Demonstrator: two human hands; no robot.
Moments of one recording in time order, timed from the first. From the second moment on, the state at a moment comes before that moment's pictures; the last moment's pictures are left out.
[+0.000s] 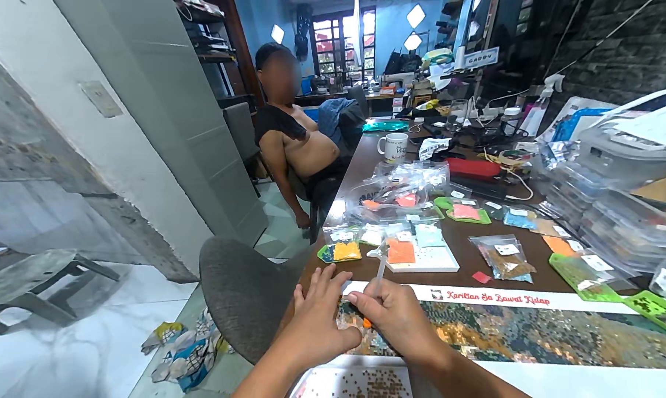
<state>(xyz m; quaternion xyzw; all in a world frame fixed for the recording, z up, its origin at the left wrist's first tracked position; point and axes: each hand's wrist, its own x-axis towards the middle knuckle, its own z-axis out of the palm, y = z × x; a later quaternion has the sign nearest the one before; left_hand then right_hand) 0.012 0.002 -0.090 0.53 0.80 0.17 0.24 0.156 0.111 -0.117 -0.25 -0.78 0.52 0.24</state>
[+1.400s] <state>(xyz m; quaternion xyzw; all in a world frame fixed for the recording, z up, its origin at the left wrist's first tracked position) -0.016 -0.029 -0.129 0.79 0.55 0.29 -0.01 0.204 0.109 -0.121 -0.19 -0.71 0.62 0.28</state>
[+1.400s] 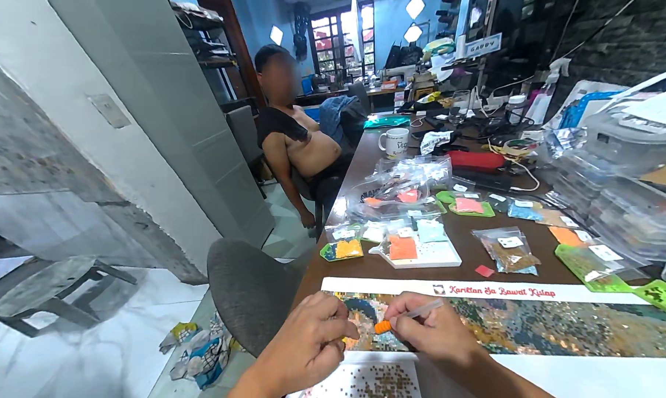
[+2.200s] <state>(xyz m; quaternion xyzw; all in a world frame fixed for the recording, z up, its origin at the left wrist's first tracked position) -0.013 -0.025 -0.131 0.80 0.54 0.26 -0.04 0.202 0.111 -0.127 -0.16 -0.72 0.60 0.29</state>
